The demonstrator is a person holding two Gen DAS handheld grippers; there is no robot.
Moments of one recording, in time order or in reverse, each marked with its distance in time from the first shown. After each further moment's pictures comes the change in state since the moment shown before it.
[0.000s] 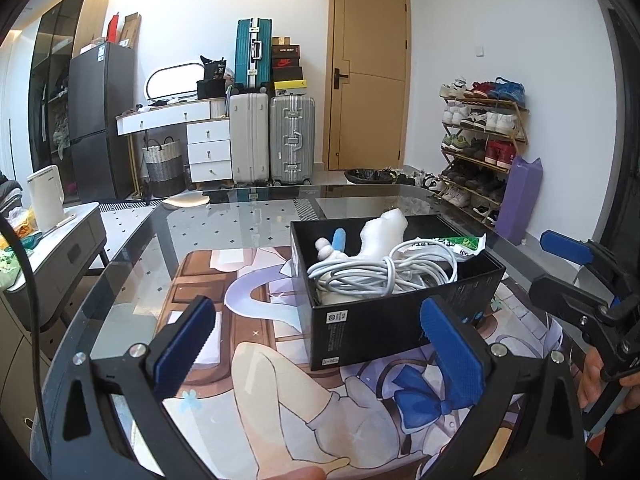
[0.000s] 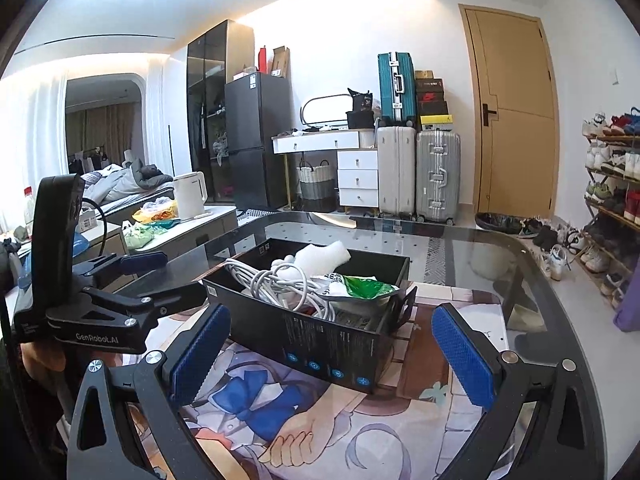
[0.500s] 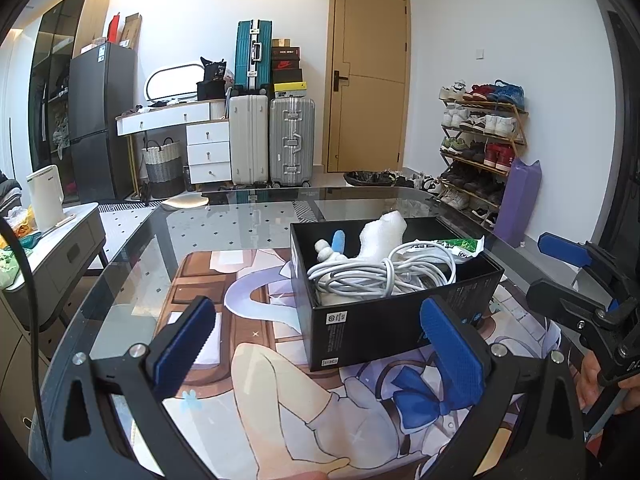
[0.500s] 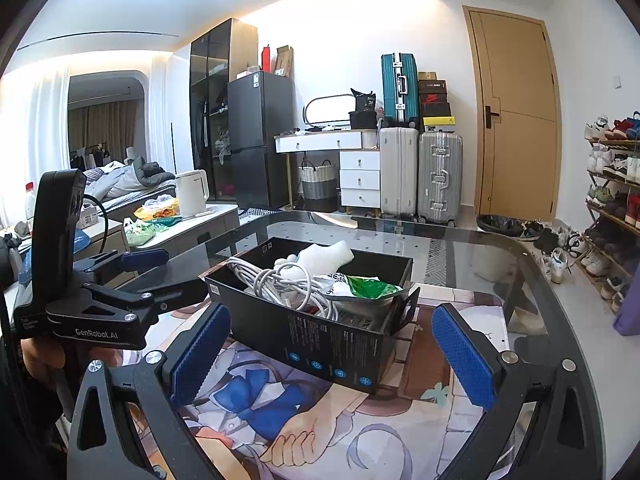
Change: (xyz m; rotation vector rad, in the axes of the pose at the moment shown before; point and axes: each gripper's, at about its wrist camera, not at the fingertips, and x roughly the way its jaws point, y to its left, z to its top) left arm -0.005 0.002 0.000 0.001 -0.005 -0.003; right arm 0.003 0.002 -0.001 -0.004 0.005 0.006
